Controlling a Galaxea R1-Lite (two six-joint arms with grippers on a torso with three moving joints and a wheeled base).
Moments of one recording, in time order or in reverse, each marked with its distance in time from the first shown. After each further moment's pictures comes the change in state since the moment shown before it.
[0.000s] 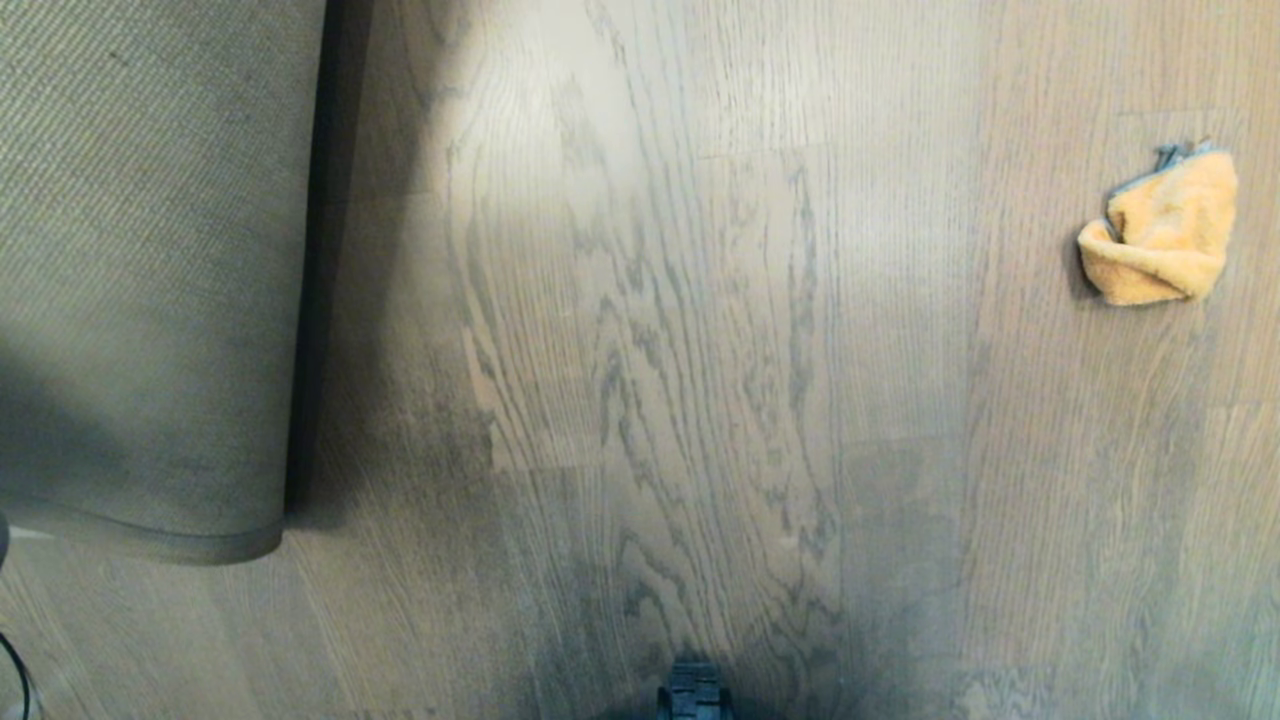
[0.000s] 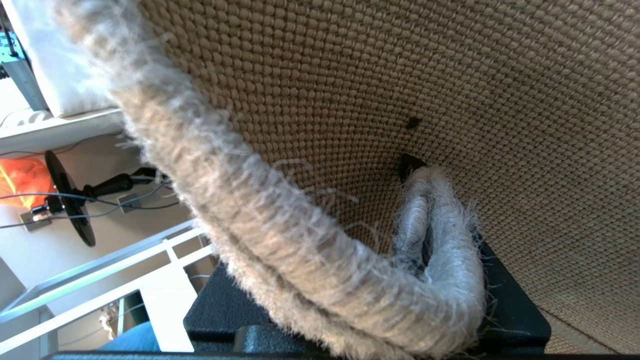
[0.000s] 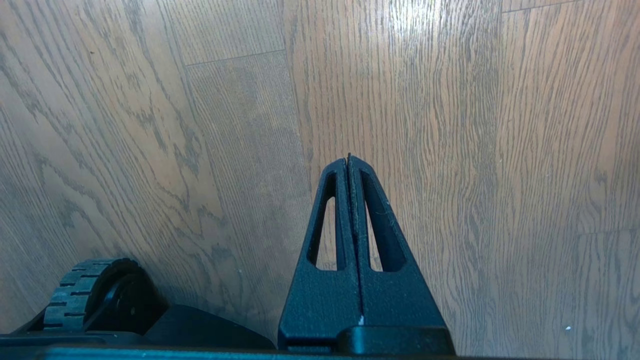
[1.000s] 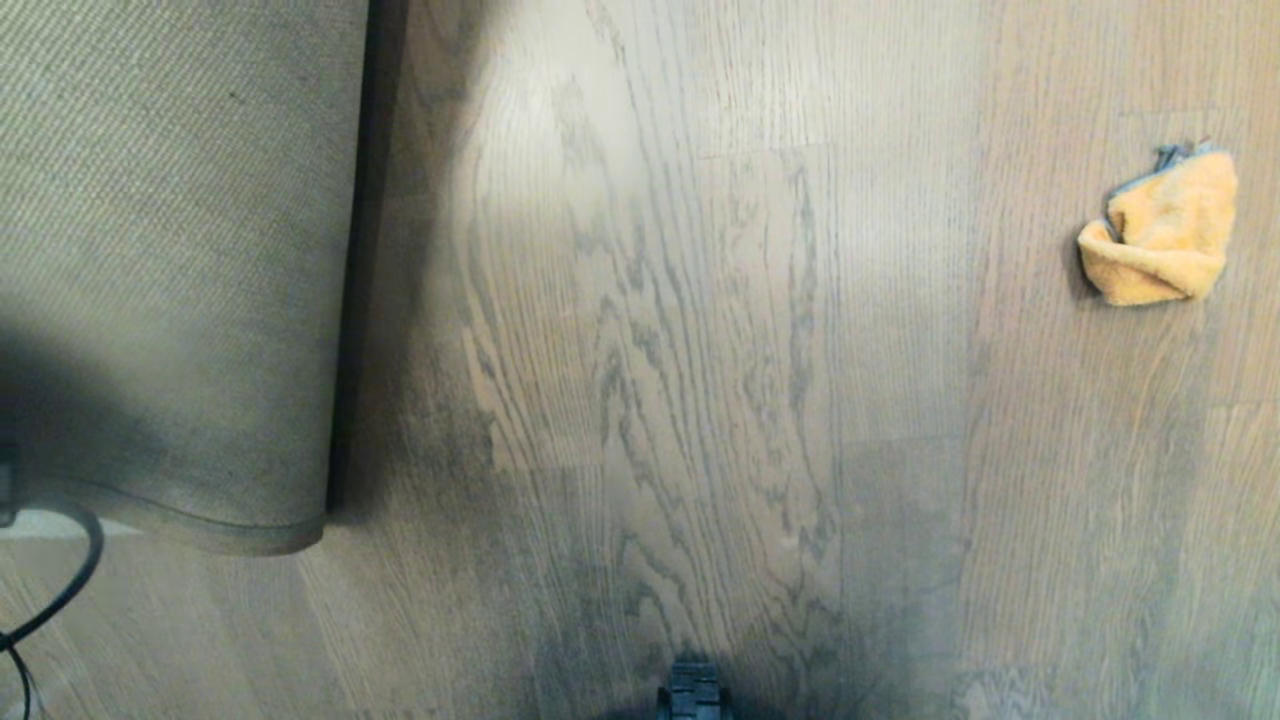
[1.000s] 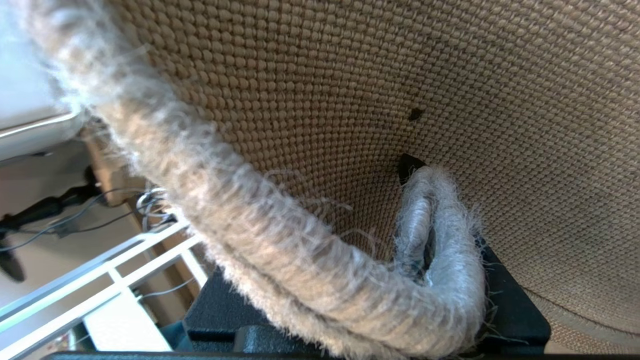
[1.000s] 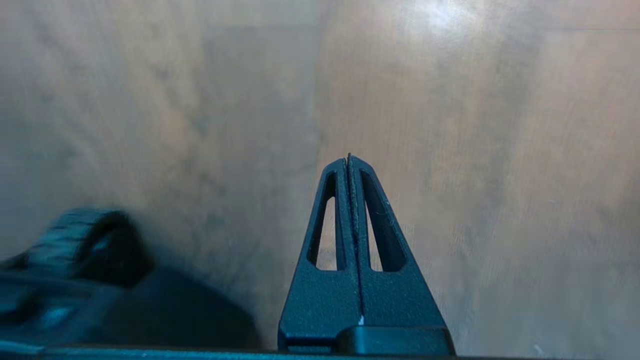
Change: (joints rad) left arm -0.200 0.078 0.018 0.006 0.035 -0.008; right arm 0.000 0.064 -0.012 -0.002 0.092 -0.148
